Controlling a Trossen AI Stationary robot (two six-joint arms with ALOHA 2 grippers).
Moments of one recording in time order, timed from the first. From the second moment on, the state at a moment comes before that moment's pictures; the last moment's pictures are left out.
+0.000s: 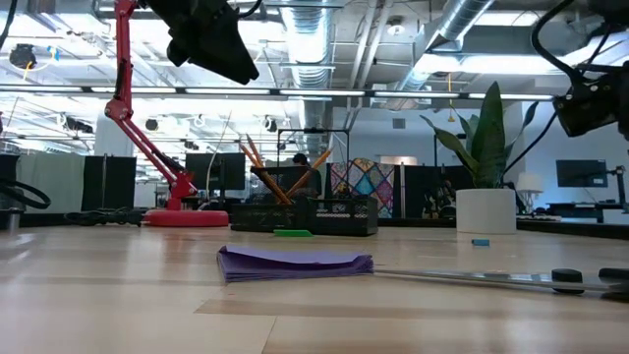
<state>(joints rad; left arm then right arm) -0.21 1.28 0.97 -0.46 -0.68 -0.47 0.56 1.22 0.60 -0.84 0.02 1.31</state>
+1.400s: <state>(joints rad) -0.21 1.28 0.96 -0.46 -0.66 -0.46 0.53 1.47 0.65 -0.87 0.01 1.38</state>
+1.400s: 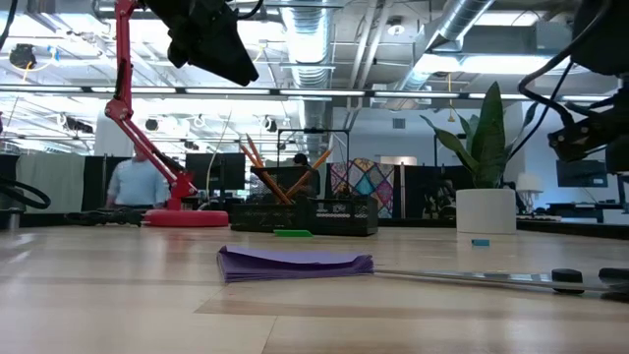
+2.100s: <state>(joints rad) -0.21 1.28 0.96 -0.46 -0.64 -0.46 0.53 1.48 0.65 -0.83 0.02 1.41</state>
